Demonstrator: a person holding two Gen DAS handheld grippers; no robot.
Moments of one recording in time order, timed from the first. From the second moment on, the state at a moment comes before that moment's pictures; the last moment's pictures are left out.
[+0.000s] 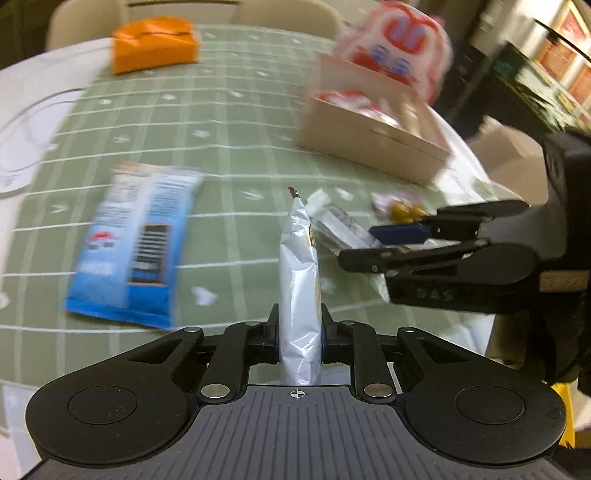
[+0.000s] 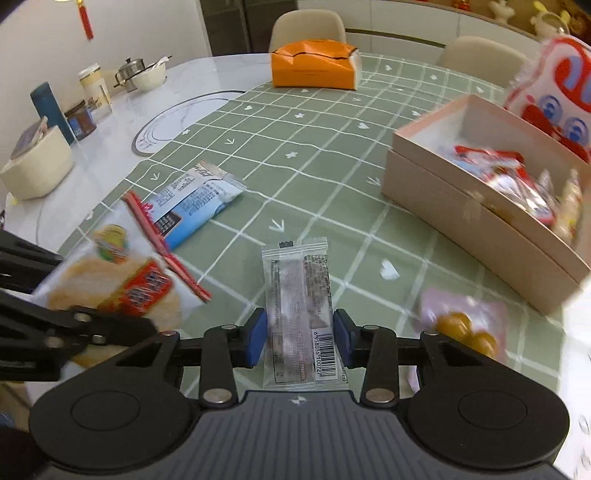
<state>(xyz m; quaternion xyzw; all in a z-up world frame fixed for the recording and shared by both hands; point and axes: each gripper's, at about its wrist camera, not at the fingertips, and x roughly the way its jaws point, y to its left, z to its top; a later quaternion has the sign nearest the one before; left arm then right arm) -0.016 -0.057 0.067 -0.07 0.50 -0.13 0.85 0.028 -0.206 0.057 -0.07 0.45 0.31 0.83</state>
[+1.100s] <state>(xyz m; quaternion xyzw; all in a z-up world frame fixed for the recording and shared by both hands) 0.265 -0.145 0.111 -0.09 0.45 -0.20 0.86 0.124 -0.341 0.113 -0.03 0.40 0.16 0.90</state>
